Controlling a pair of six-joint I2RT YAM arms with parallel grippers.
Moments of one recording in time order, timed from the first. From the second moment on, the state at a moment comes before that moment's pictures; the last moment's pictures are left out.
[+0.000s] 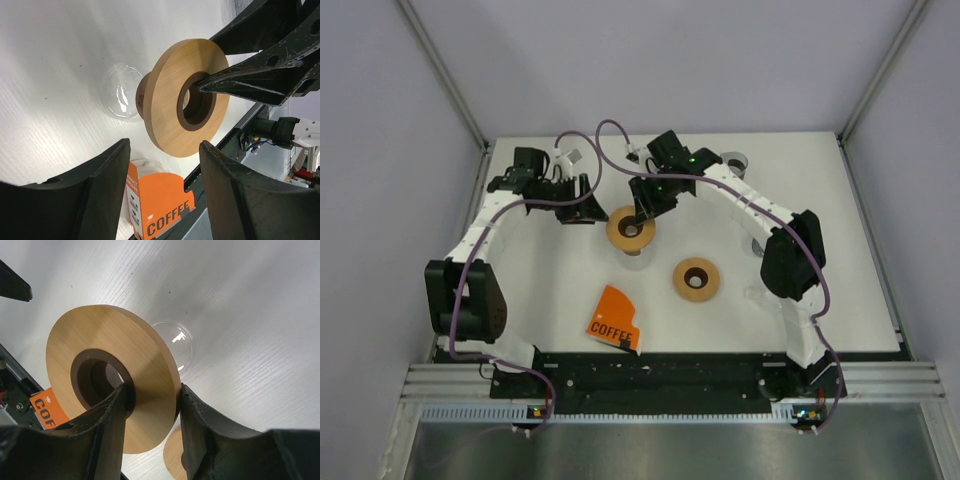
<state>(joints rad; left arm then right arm) -0.08 1.60 1.34 -0.71 0.79 -0.16 0.67 2.07 1.96 -0.86 -0.31 0.12</state>
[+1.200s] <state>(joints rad) -0.09 1.61 1.31 -0.68 0.77 -0.15 0.51 1.98 1.99 -0.86 -0.28 0.09</state>
